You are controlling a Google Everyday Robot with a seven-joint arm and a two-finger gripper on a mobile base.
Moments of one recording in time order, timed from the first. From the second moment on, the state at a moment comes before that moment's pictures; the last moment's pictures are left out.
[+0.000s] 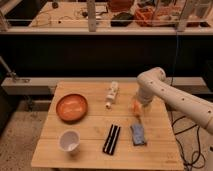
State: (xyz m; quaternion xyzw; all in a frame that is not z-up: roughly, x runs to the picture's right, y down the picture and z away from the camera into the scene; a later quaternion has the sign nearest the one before) arm 0.211 0.100 0.844 -0.28 -0.08 -0.23 0.93
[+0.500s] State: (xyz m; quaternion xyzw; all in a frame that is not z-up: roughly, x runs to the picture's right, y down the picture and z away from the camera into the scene) arm 0.218 0.110 0.845 -0.29 -0.09 -0.23 0.92
